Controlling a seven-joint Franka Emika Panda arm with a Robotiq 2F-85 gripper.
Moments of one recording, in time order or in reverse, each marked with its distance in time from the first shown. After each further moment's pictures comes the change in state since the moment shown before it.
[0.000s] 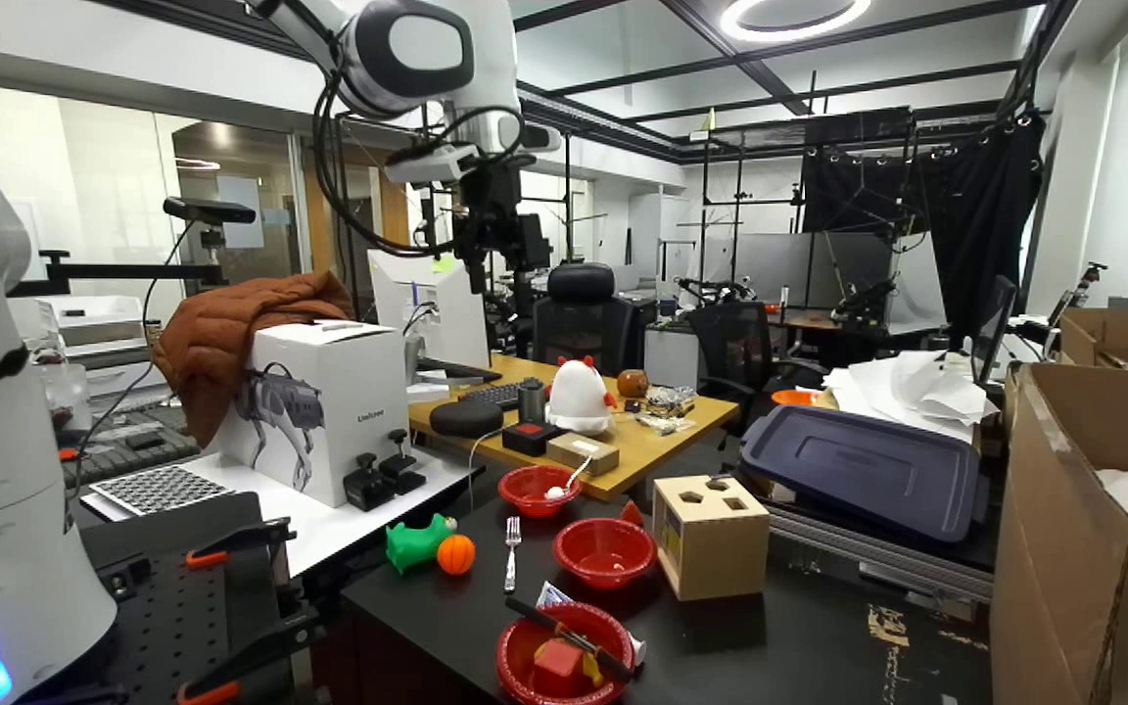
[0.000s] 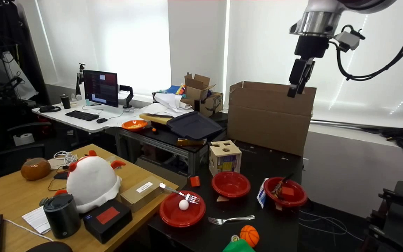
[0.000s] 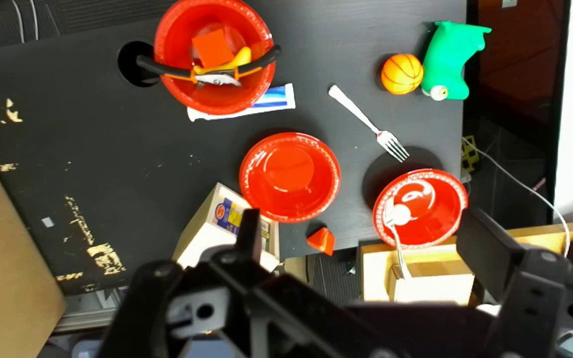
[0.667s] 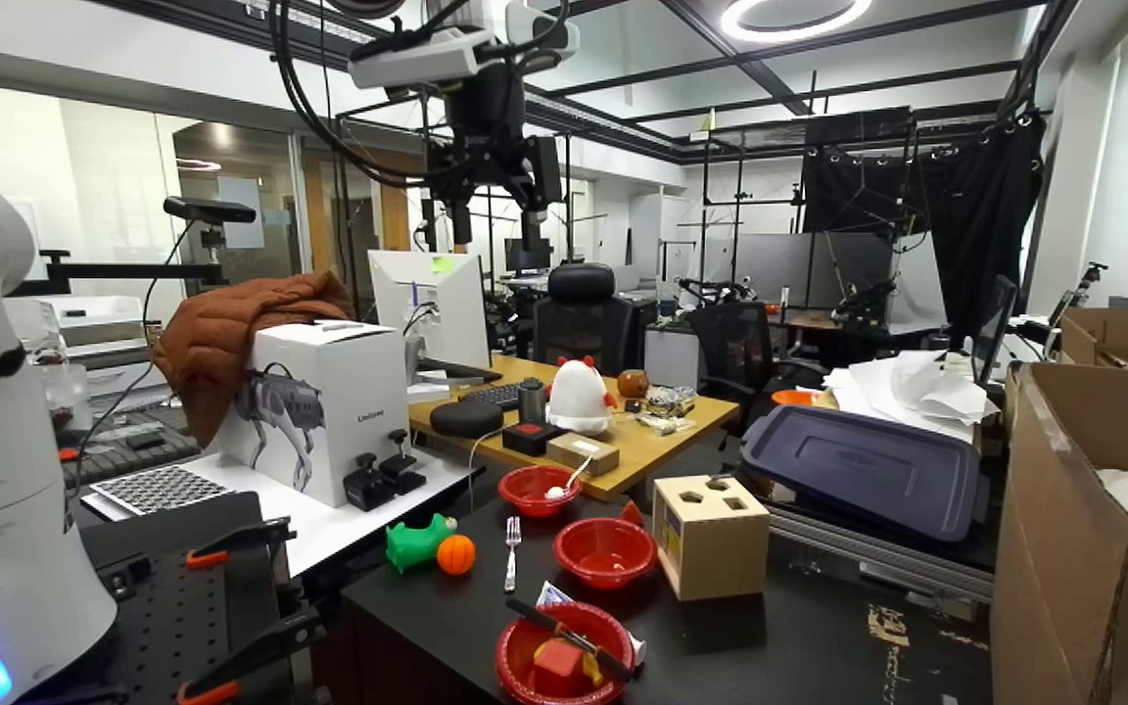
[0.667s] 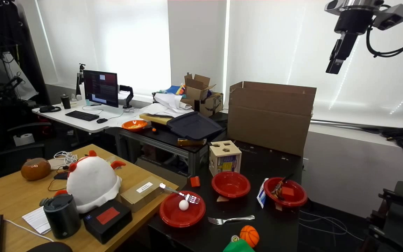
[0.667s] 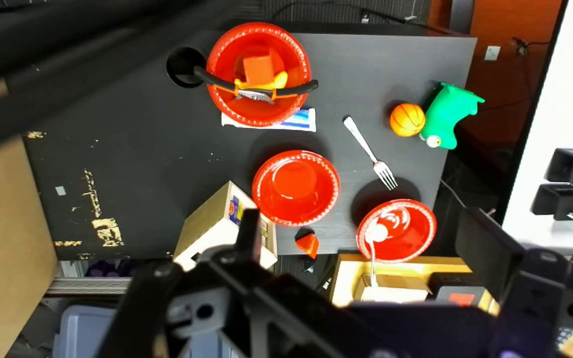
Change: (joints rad) arm -0.035 -0.204 -0.208 -0.001 -0.026 -0.209 -0.405
